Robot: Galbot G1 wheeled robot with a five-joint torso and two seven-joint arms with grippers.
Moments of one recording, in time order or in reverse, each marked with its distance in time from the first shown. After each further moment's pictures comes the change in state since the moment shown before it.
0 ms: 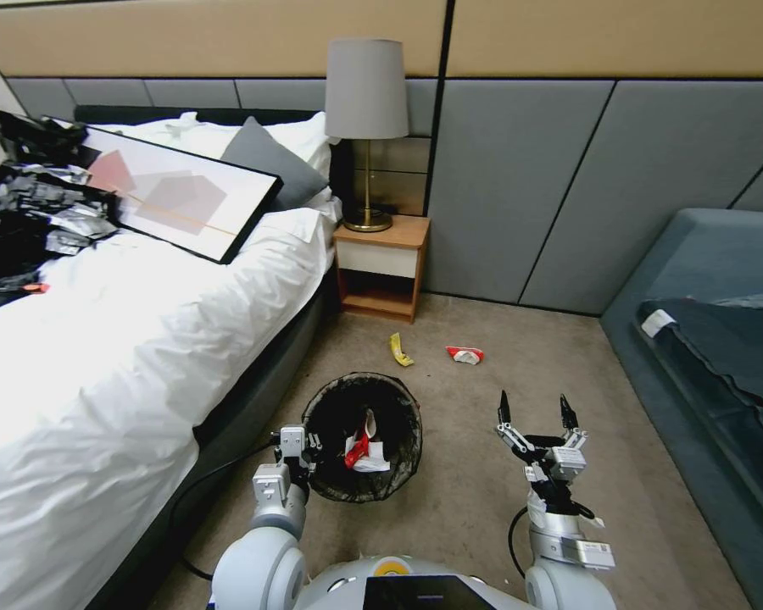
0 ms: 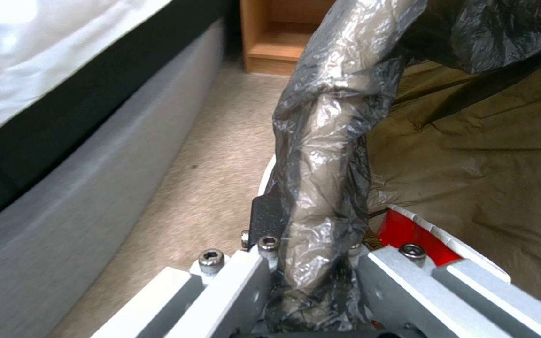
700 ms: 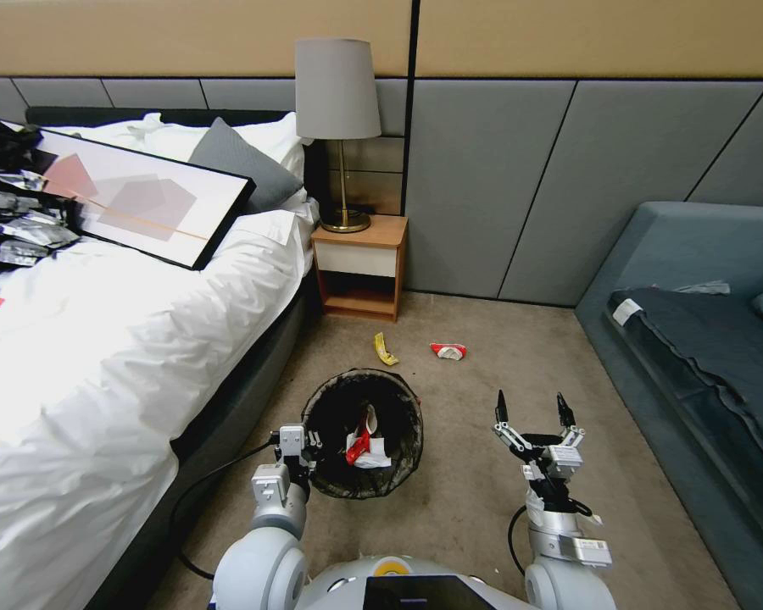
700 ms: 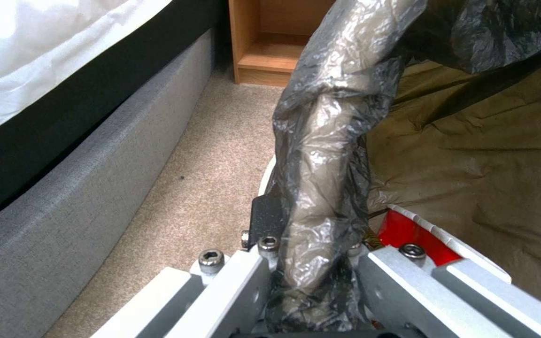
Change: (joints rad) left arm 0.003 0.002 0.006 -0.003 -0.003 -0.027 -0.008; right arm 0.008 0.000 0.002 -0.005 -0.014 -0.010 -0.020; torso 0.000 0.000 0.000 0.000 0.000
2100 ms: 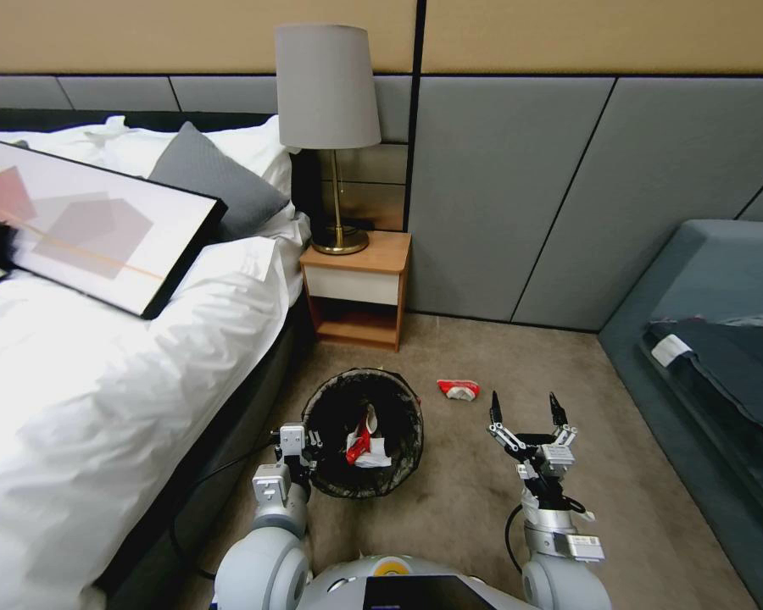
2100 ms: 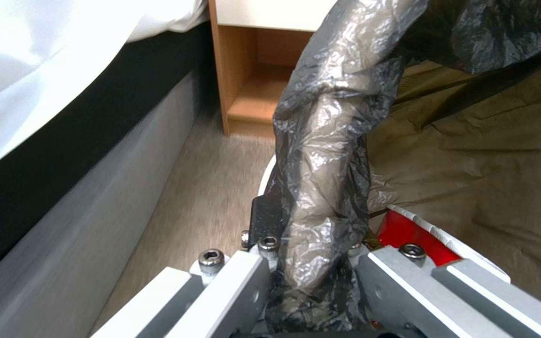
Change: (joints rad) left arm -0.006 -0.008 0.003 0.004 0.003 -0.001 -0.008; right arm 0.025 0.000 0.002 -0.028 -0.003 0.009 -0.022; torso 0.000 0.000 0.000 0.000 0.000
